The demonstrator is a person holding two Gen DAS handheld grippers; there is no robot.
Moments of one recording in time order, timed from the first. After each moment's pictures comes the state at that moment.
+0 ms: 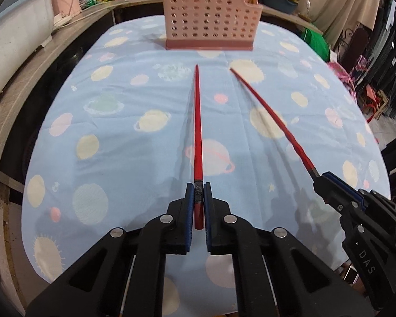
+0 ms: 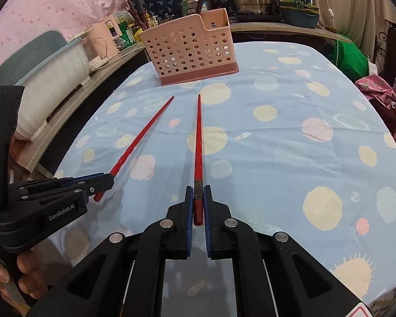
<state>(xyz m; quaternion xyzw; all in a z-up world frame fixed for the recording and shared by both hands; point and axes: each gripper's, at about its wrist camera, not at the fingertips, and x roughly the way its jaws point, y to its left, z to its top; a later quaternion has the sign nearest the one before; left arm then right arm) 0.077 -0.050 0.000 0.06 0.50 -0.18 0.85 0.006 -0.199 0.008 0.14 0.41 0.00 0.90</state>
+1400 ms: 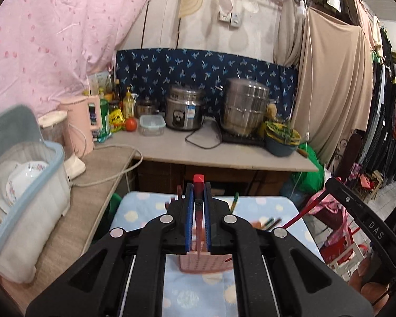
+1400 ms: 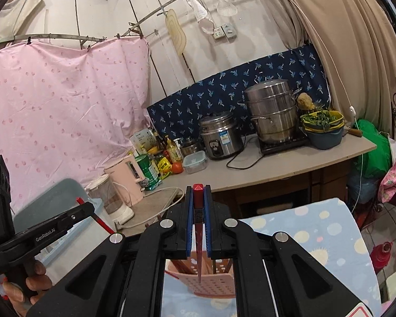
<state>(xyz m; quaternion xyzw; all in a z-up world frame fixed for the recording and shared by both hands) 0.242 -0.057 0.281 -0.02 0.23 -0.18 0.96 0.196 -0.285 0.260 0.18 0.14 0.02 0.97</state>
